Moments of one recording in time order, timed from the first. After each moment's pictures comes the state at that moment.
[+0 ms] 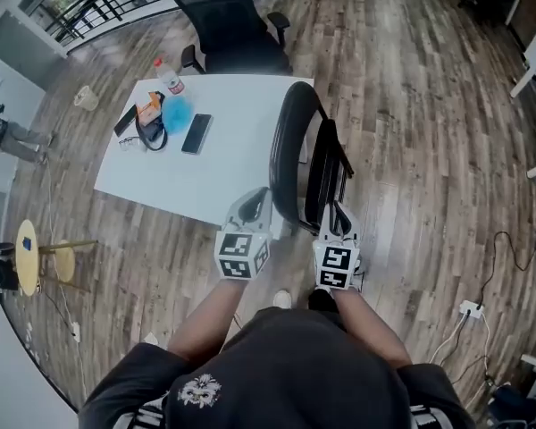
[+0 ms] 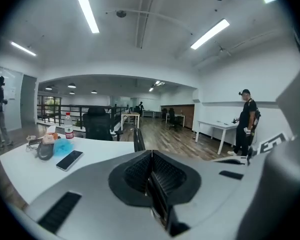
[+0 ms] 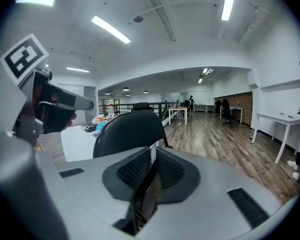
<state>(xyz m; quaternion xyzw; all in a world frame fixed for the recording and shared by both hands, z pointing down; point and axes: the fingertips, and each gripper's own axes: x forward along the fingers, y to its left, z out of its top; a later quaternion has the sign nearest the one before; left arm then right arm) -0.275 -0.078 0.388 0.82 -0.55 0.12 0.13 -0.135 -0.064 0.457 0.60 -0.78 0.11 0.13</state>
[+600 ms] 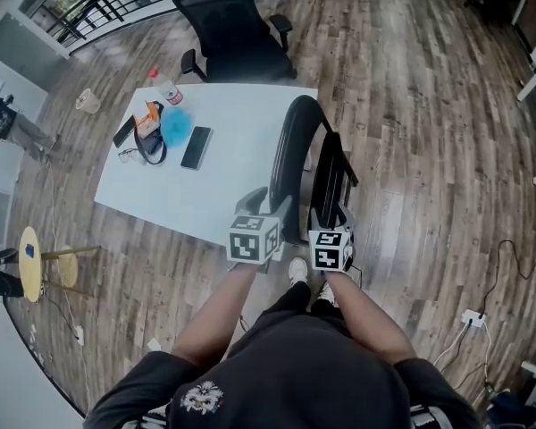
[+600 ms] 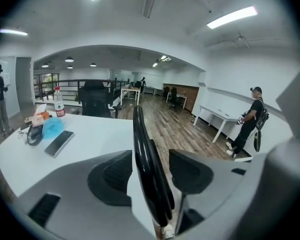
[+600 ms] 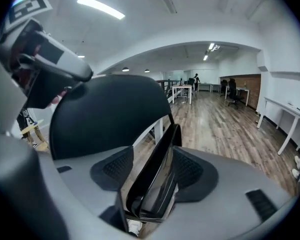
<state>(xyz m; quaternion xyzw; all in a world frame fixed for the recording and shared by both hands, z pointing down) -0.262 -0.154 0.432 0.79 -0.52 0.23 0.25 -0.156 -0.149 0.549 0.56 -0.77 0.20 0.24</state>
